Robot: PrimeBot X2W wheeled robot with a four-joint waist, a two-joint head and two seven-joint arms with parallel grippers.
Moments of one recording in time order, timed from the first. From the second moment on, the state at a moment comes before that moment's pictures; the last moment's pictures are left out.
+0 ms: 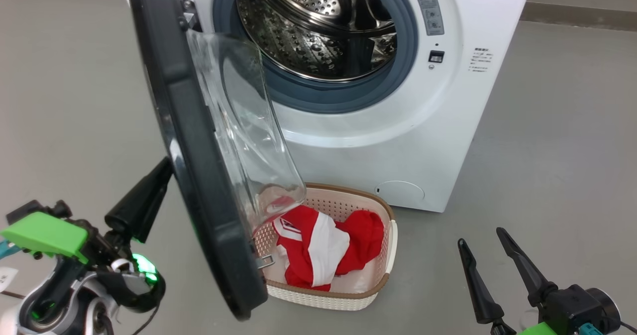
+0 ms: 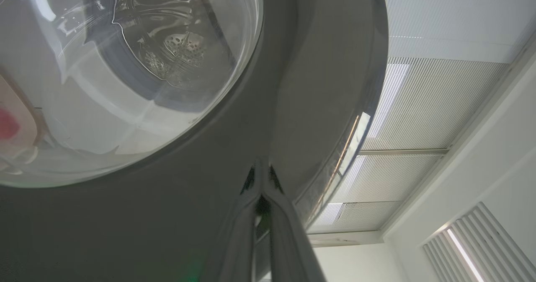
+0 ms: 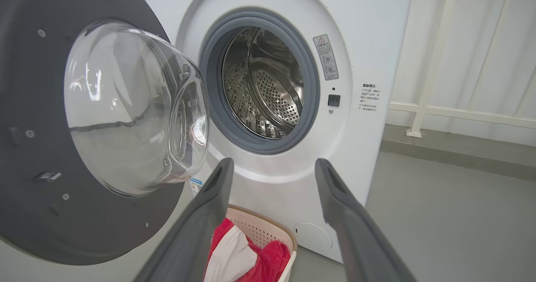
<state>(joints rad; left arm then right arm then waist) -0.28 0.04 0.18 -0.07 -1.71 0.36 0.51 0.13 -0.04 0.05 0.00 0.17 0.12 -0.22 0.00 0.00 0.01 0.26</state>
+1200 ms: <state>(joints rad) -0.39 0.04 0.08 0.02 -1.76 0.23 0.43 0.10 -0.04 0.04 -0.01 0.17 0.12 -0.22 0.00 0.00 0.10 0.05</state>
